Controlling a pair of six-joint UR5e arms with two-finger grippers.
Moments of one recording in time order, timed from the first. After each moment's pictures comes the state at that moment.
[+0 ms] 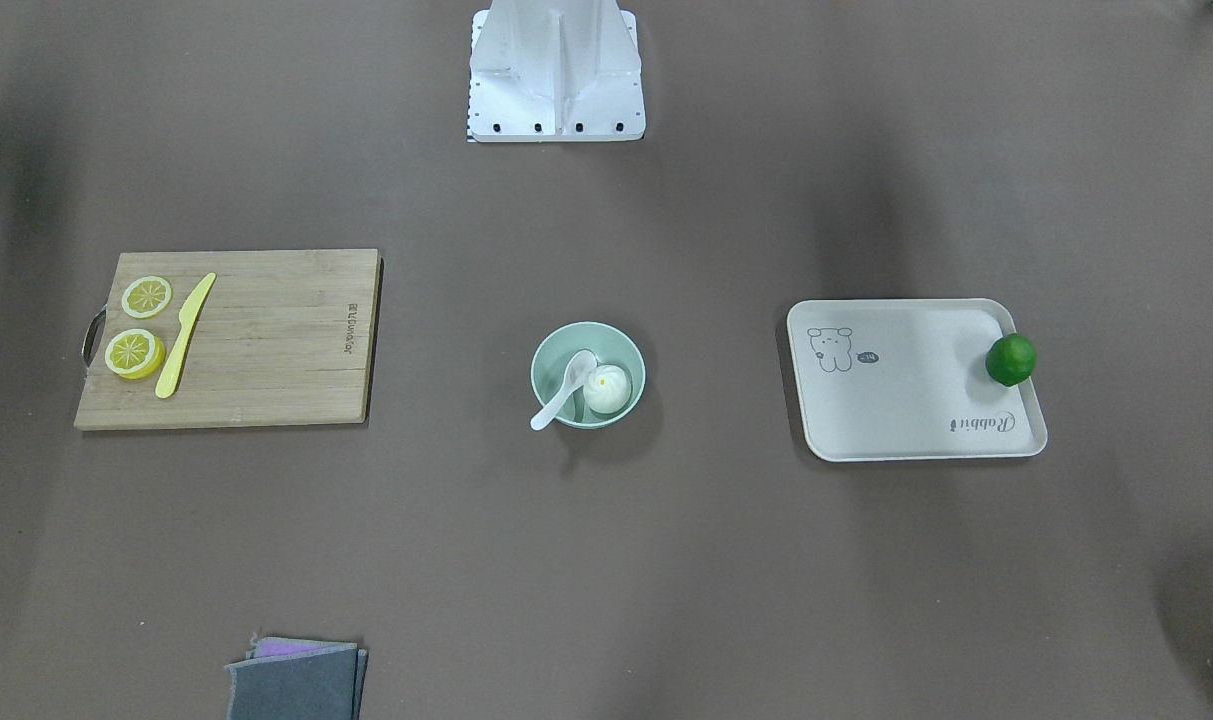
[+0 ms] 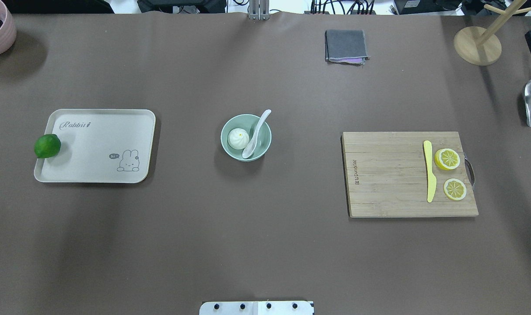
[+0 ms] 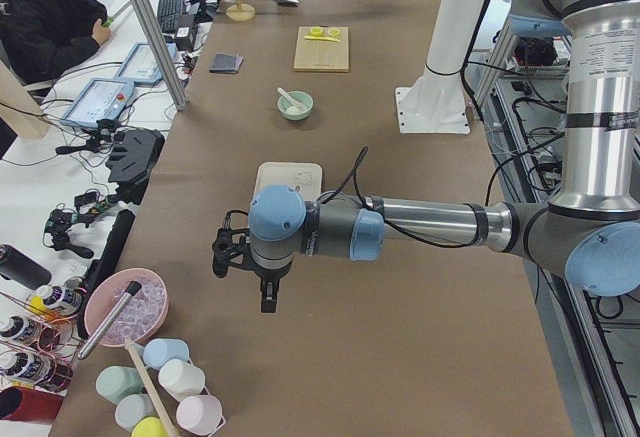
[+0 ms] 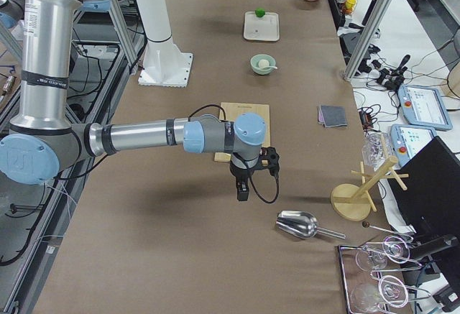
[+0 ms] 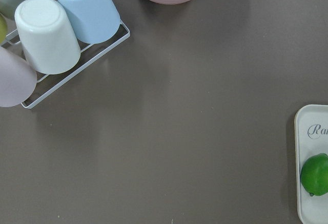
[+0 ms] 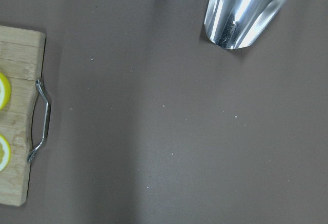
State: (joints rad) left arm -1.69 -1.53 -1.69 -1.64 -2.43 -0.10; right arm 1.47 -1.72 1.85 -1.67 2.32 -0.06
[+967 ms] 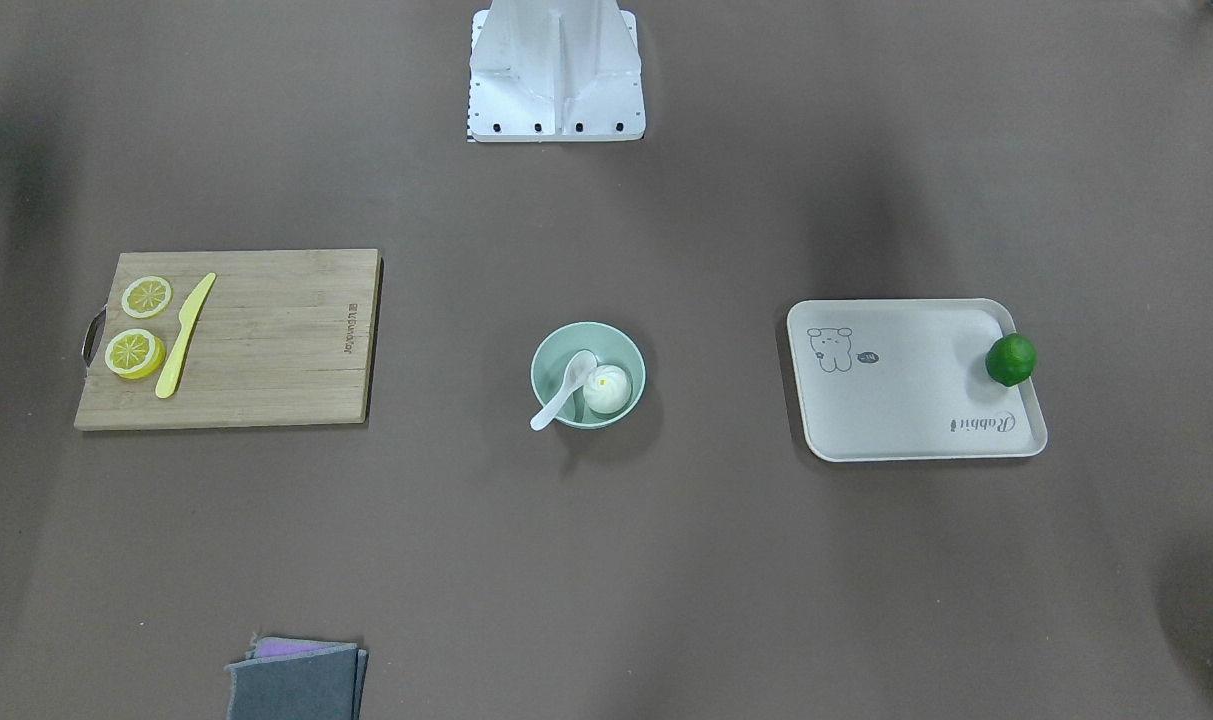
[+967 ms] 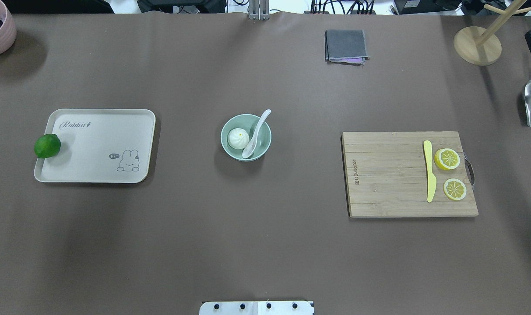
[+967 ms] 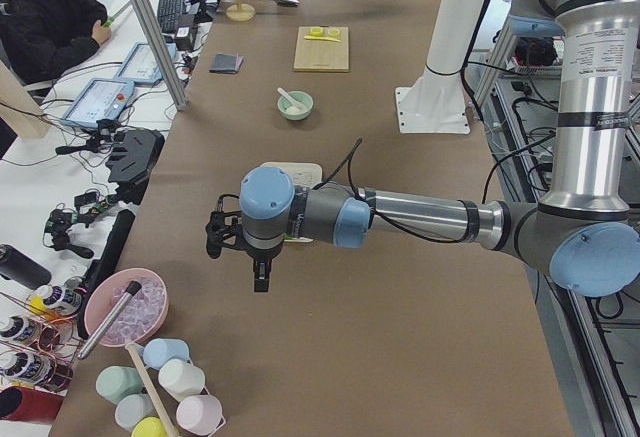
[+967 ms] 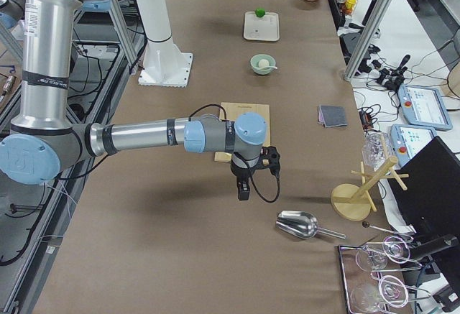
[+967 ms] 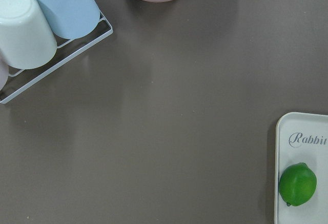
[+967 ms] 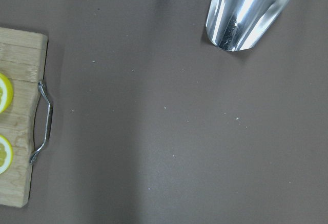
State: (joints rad) left arm -1.63 -1.56 -1.70 -1.67 -2.44 -0.19; right arm 1.47 -1.71 1.85 -1.67 2.32 -0.06
